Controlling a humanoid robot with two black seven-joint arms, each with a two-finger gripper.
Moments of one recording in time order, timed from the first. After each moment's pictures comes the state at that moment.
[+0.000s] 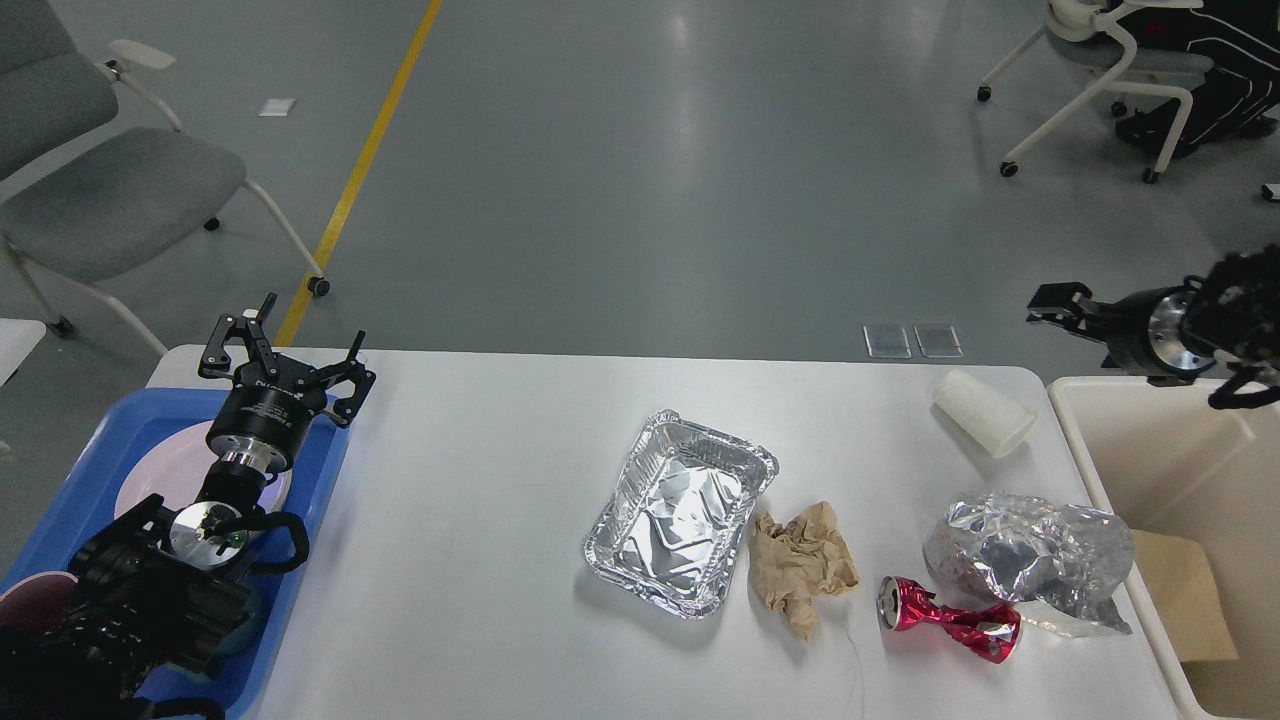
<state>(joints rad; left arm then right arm) -0.69 0.15 -1.02 -0.17 -0.20 -0.77 -0.16 1.40 -0.43 -1.23 0.57 0.12 0.37 0.15</state>
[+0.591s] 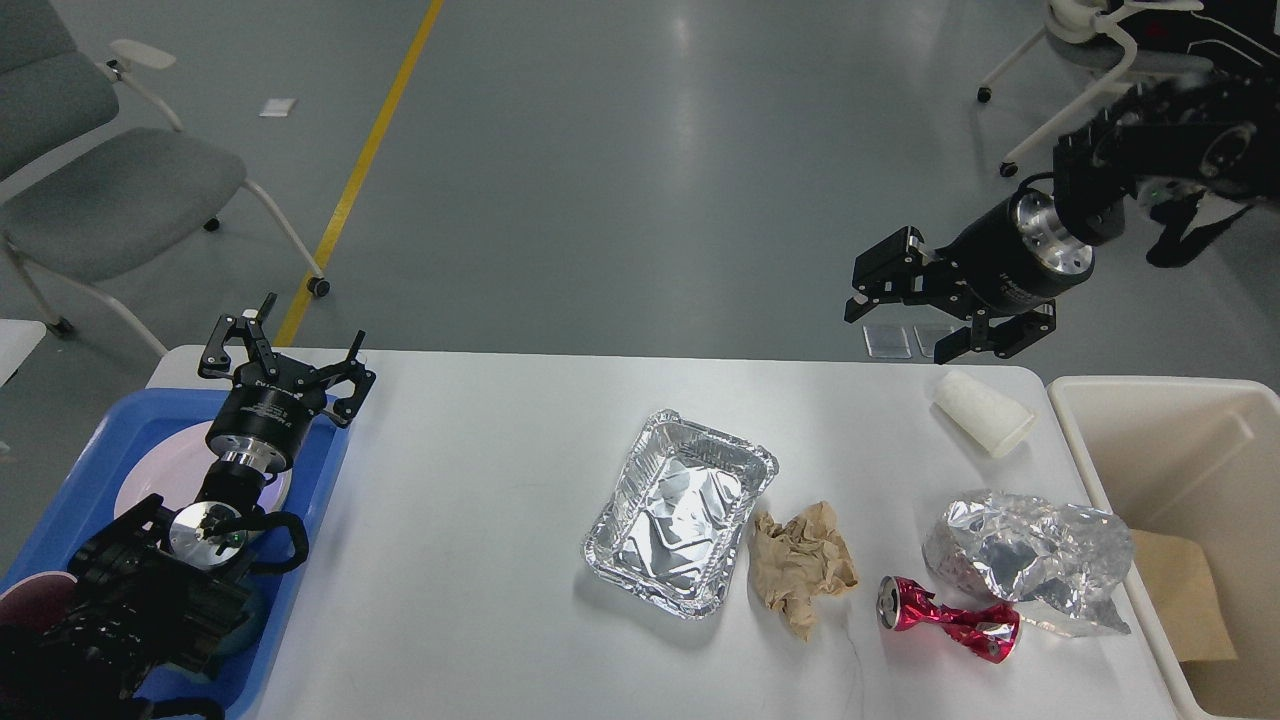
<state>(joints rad) -0.69 0.15 -1.02 -0.17 -0.20 -0.77 -0.16 2.01 -0.24 -1.35 1.07 0.12 0.82 0.15</state>
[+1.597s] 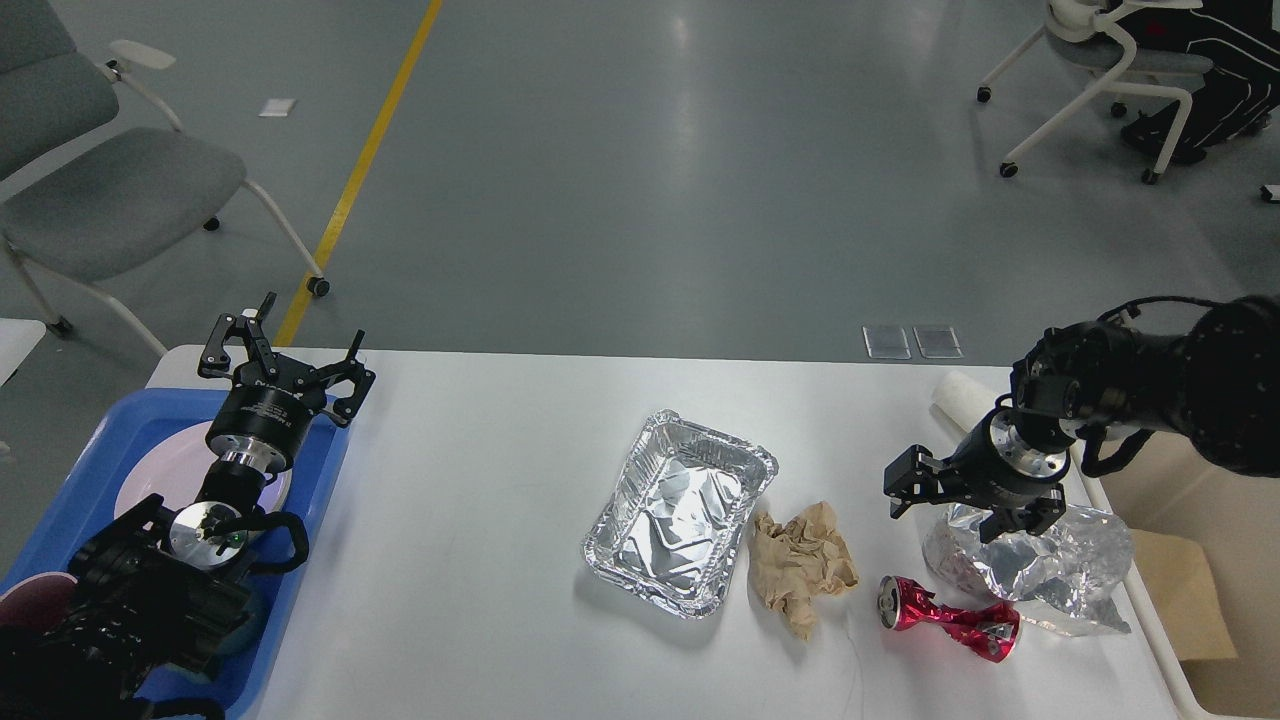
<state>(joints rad) -0.69 0.15 -1.02 -0.17 -0.20 -0.77 -0.16 1.44 -0.15 -1.44 0.84 0.11 0.61 0.15</state>
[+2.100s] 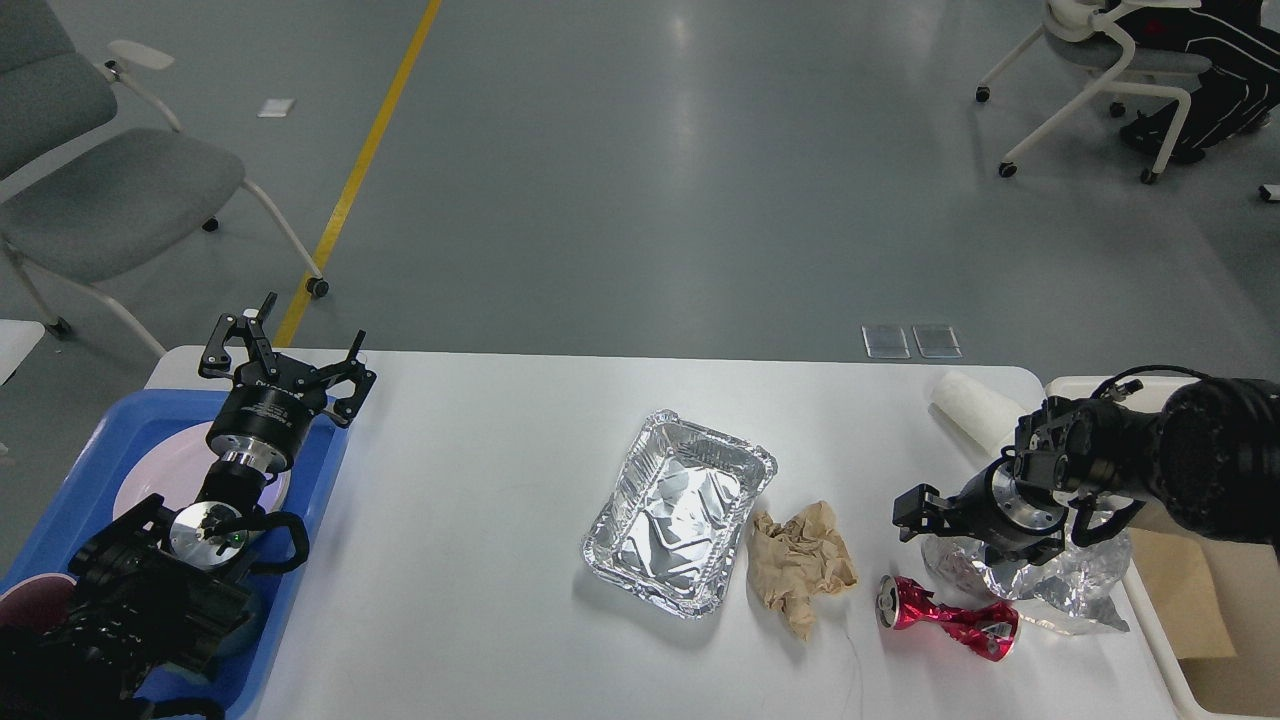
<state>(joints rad) -0.69 0.15 -1.02 -0.17 -0.20 -0.77 -0.16 1.27 -0.14 -1.41 0.76 0.12 0.43 0.14</state>
